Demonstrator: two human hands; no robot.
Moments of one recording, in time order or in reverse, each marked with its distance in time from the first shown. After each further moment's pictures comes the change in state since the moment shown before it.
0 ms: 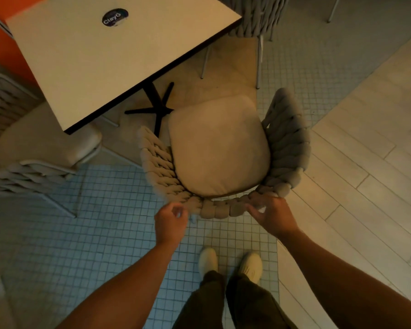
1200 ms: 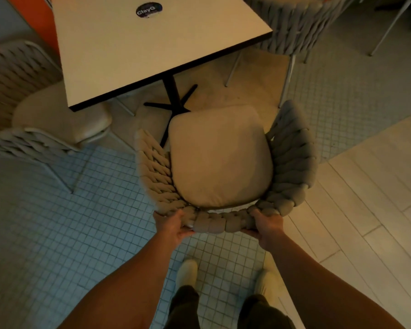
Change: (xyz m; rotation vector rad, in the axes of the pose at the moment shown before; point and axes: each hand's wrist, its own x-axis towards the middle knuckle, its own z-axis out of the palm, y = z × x) left_hand 0.018 0.027 0.088 -0.965 0.040 -0.793; right_hand 0.065 0.050 0.010 0.876 -0.069 1.152
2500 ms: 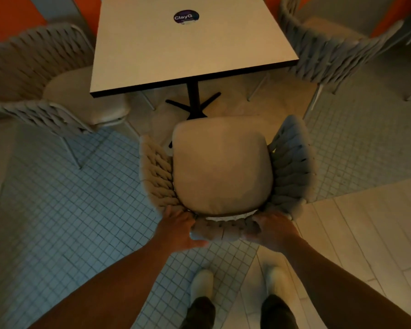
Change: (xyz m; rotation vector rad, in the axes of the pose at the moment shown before) left_hand -0.026 -0.015 0.042 1.907 -0.188 0.818; right_hand 0.055 -0.100 -0.062 -1.934 -0.320 -0.996
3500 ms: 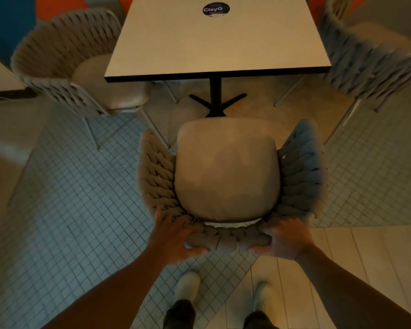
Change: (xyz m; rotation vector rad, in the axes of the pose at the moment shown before) left_hand 0.004 0.065 -0.009 -0.033 0.032 -0.201; right_hand 0.035 0.089 -0.017 -0.139 0.303 -0.435
